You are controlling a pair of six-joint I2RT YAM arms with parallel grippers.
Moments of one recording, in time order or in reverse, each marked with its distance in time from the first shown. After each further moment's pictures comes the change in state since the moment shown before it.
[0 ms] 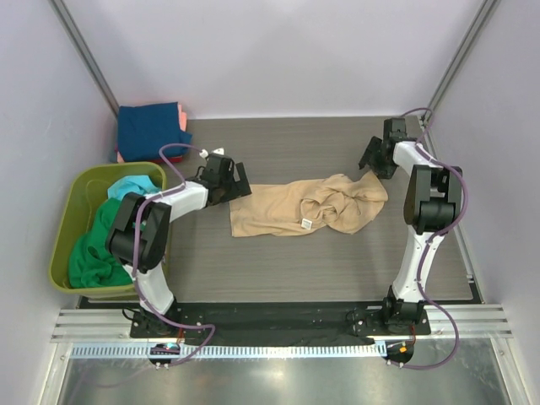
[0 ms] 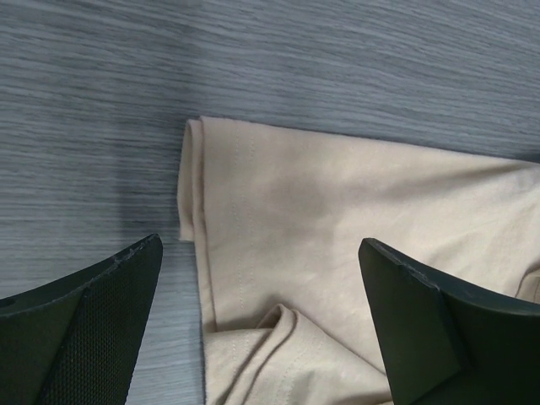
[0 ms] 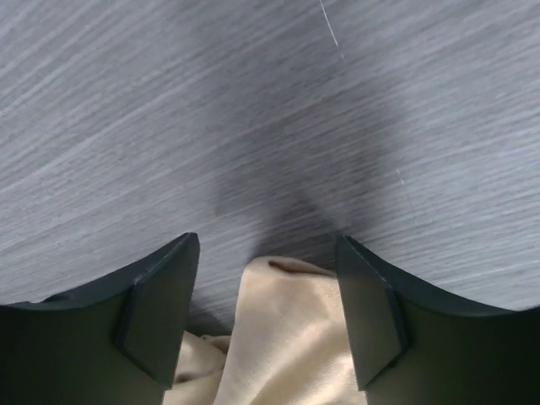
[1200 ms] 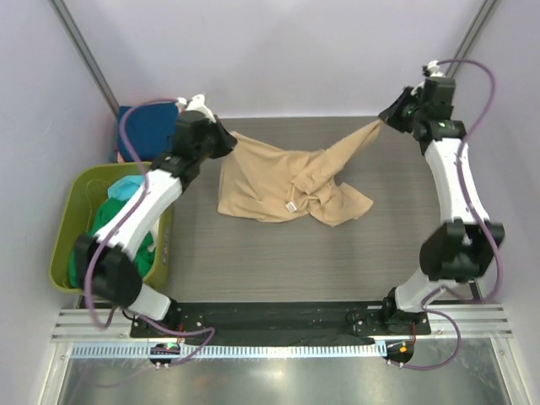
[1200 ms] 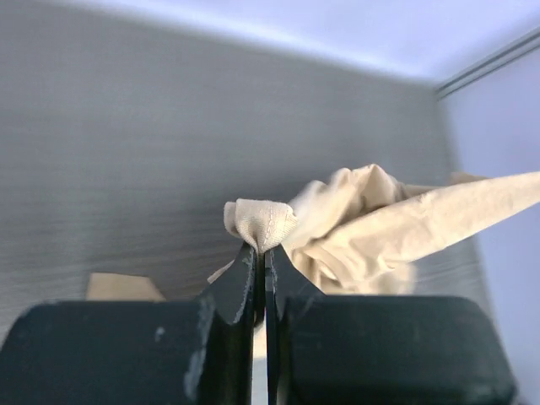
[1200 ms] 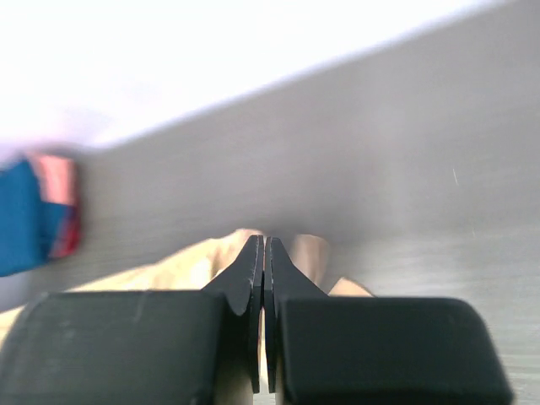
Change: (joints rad) left arm 0.029 -0.225 0.286 -0.119 0.100 0.038; right arm -0.005 -0.420 0.075 0.001 -0.200 0.029
